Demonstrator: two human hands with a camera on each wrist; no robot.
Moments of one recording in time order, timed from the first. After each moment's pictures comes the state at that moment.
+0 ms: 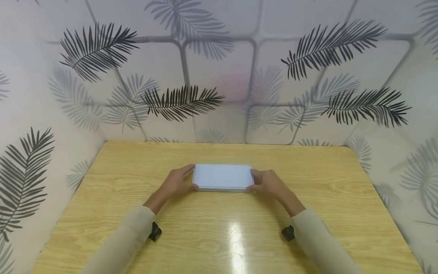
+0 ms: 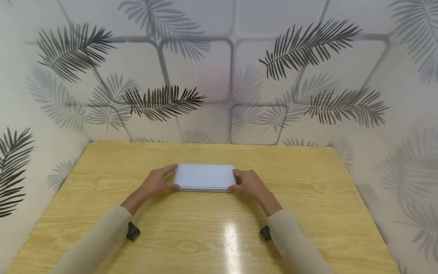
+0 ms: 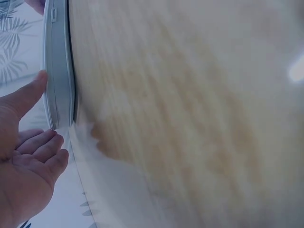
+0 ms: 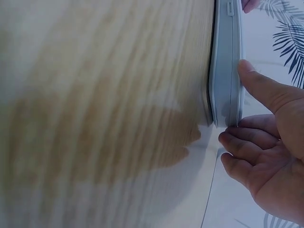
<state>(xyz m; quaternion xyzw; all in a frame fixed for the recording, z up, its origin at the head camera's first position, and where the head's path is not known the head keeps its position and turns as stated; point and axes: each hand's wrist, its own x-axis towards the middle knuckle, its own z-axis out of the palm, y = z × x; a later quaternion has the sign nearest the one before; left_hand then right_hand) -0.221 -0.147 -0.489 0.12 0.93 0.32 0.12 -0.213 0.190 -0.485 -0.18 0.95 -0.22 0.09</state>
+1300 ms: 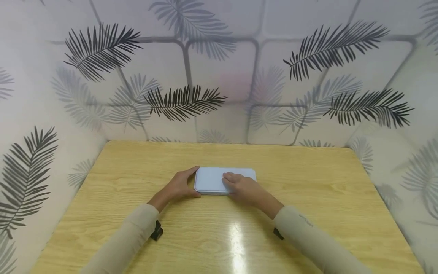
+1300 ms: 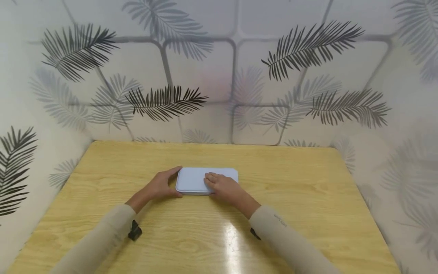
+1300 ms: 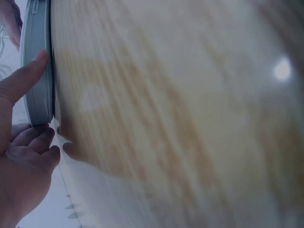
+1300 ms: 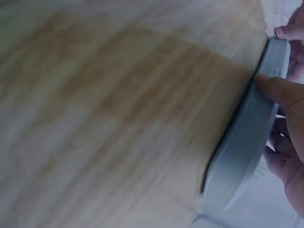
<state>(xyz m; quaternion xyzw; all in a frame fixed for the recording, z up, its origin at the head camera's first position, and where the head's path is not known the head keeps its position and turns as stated) -0.223 -0.150 -0.506 0.17 0.92 0.33 0.14 -0.200 0.128 -0.488 -0.44 0.90 -0.05 -0.06</state>
